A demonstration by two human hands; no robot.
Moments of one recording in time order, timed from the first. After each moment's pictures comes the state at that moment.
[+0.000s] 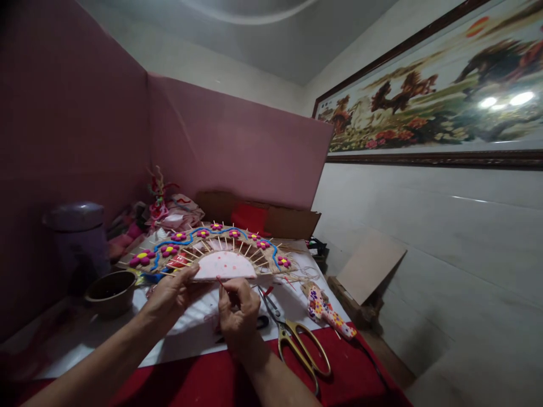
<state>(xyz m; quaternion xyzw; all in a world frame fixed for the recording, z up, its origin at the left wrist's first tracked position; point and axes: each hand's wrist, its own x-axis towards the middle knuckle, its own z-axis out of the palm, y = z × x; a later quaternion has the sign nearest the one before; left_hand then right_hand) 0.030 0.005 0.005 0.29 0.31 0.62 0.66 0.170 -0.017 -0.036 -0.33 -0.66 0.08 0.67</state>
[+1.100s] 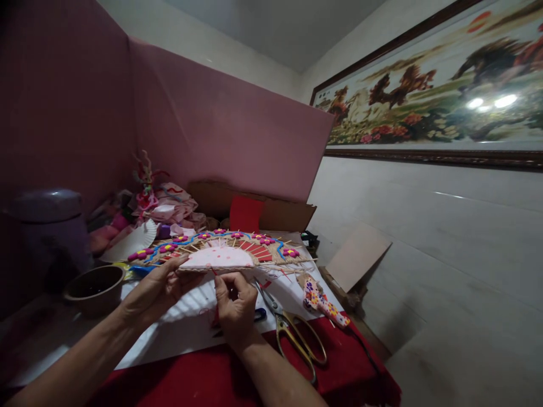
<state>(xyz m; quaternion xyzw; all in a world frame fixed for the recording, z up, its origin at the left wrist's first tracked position) 0.011 0.018 0.006 0.29 0.27 0.55 0.73 0.164 -0.017 -0.029 -0.41 -0.62 0.14 0.65</state>
